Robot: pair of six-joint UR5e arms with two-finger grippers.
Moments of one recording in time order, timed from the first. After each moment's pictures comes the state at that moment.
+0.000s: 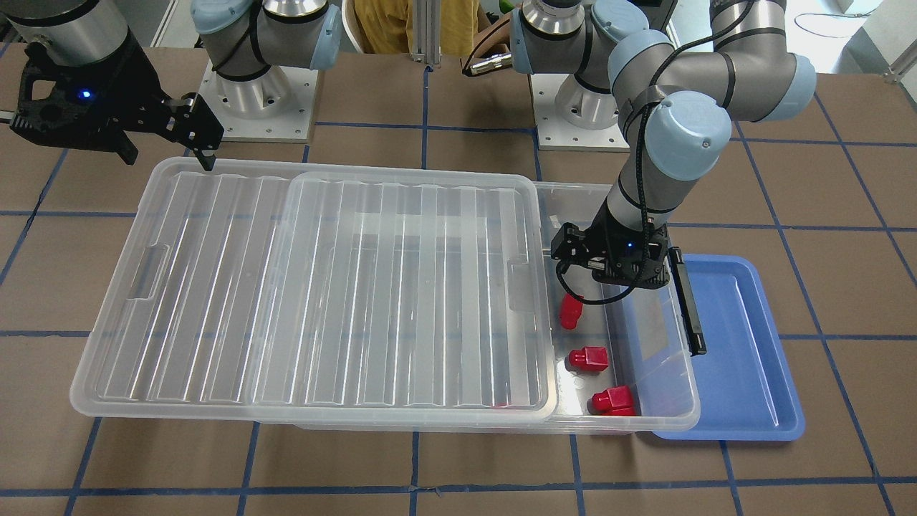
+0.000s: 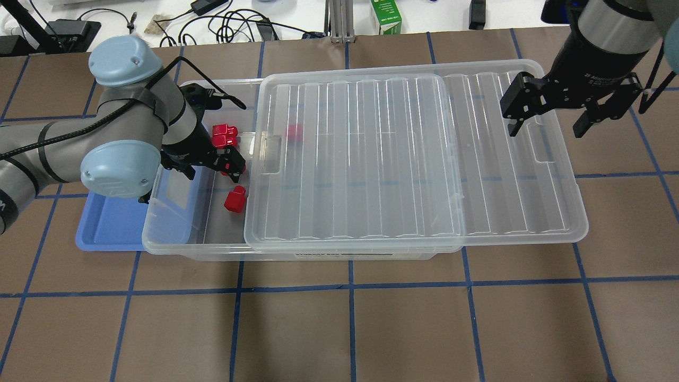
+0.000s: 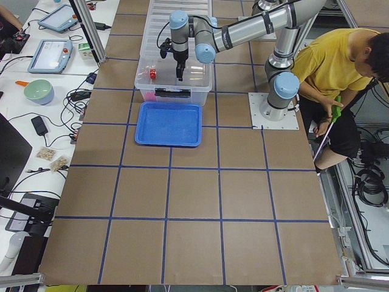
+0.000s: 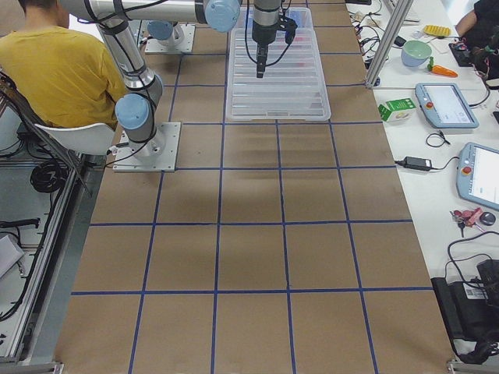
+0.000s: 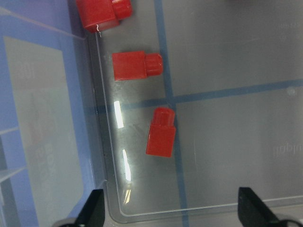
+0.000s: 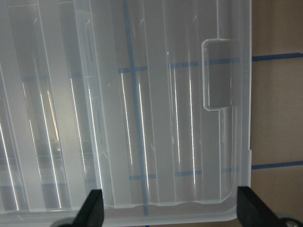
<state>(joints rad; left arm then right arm) -1.53 -1.72 -1.89 -1.12 1.56 0.17 1.47 -1.63 1.61 -1.50 -1.58 -0.03</state>
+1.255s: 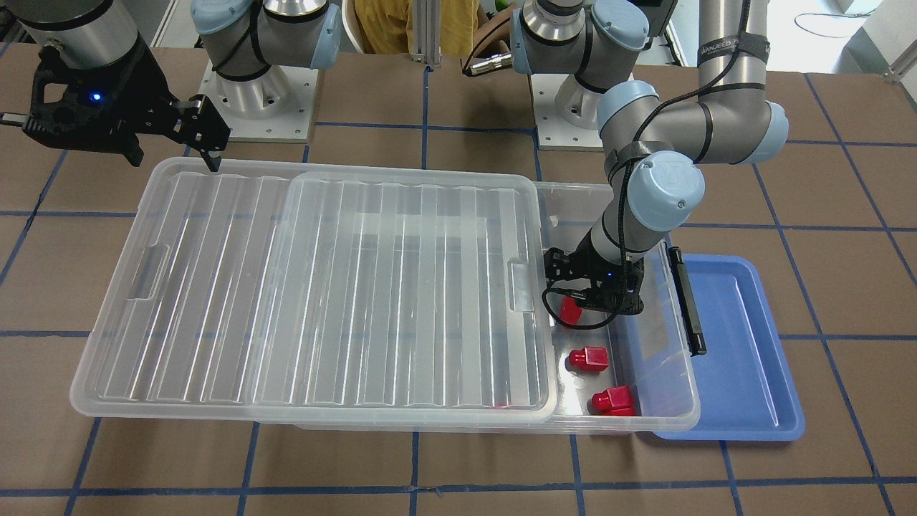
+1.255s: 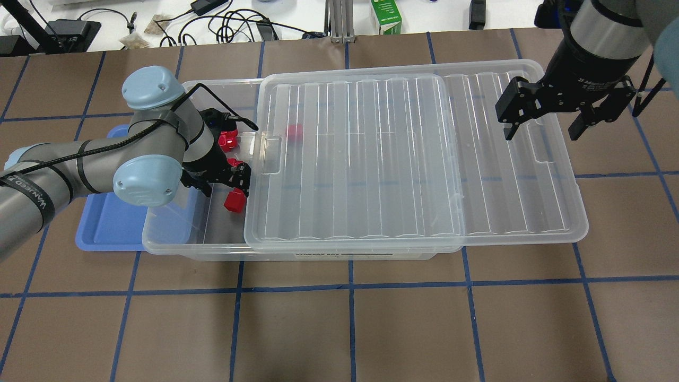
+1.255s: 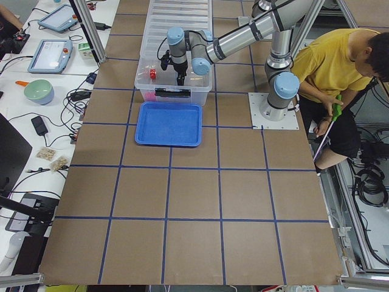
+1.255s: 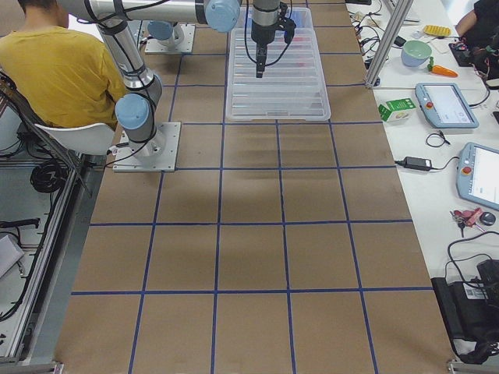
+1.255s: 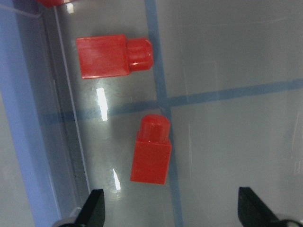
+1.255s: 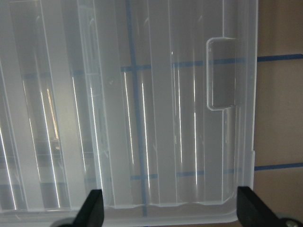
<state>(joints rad) -1.52 -1.81 -1.95 -1.06 1.52 0.17 1.48 -1.63 1.62 -1.52 -1.58 -0.03</state>
